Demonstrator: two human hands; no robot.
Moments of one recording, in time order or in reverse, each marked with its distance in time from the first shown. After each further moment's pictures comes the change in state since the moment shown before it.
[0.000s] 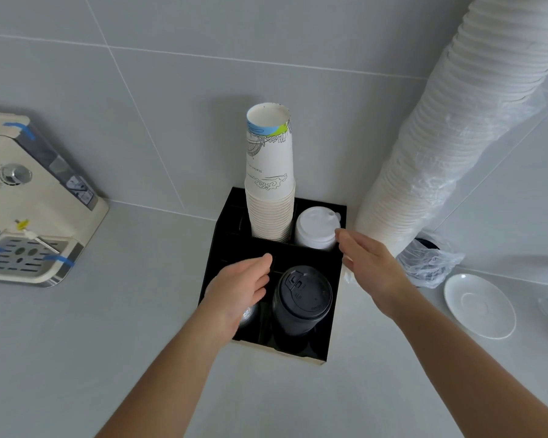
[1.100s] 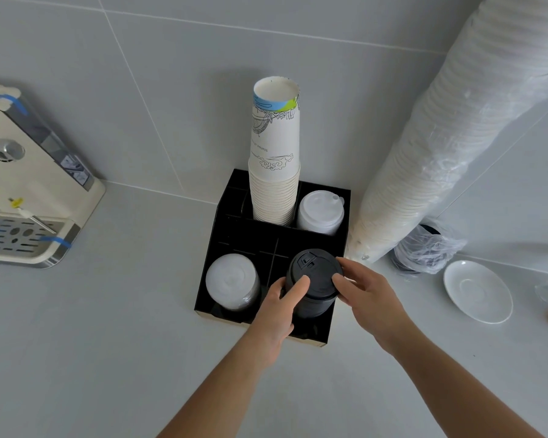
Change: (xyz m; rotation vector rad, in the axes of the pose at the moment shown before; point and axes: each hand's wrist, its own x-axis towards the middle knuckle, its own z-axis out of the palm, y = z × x) left_hand 0.022 -0.092 0.039 -0.113 -0.123 -0.187; right_hand -0.042 0.051 0.015 -0.069 -0.064 0.000
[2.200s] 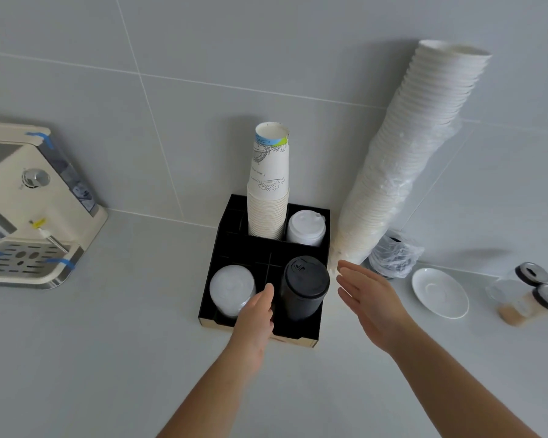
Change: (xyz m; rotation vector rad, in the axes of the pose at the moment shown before) left_hand -0.050 0.004 -0.022 -0.047 0.086 0.093; right_hand -0.055 -0.034 -0.006 0.481 0.120 0.125
